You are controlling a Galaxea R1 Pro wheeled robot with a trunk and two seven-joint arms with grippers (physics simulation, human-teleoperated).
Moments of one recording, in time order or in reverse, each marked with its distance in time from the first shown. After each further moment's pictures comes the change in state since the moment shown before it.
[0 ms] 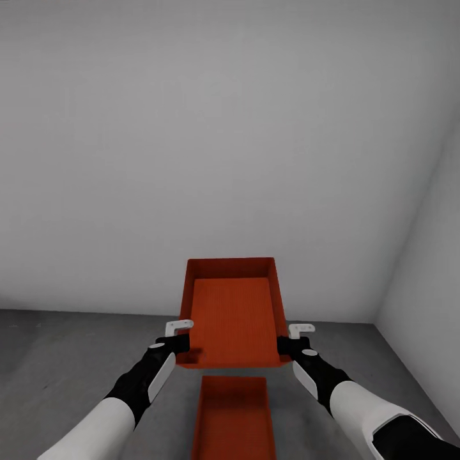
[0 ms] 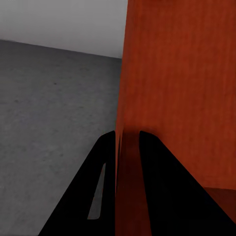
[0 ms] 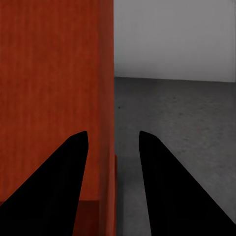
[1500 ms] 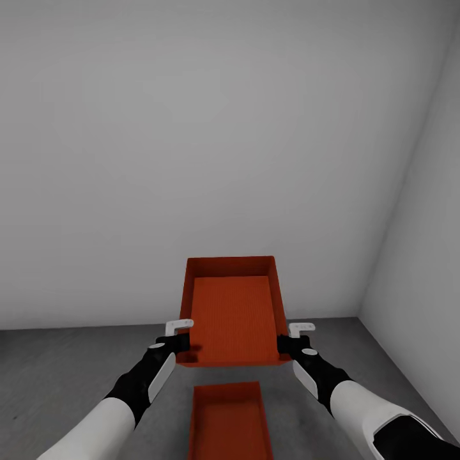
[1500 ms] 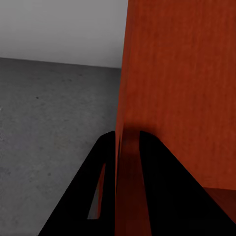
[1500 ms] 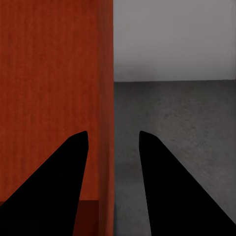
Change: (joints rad) left arm 0.000 0.000 -0.004 0.001 0.005 -0.016 0.000; right arm 0.000 -0.003 0.011 -0.010 -0.006 -0.004 -0.007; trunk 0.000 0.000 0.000
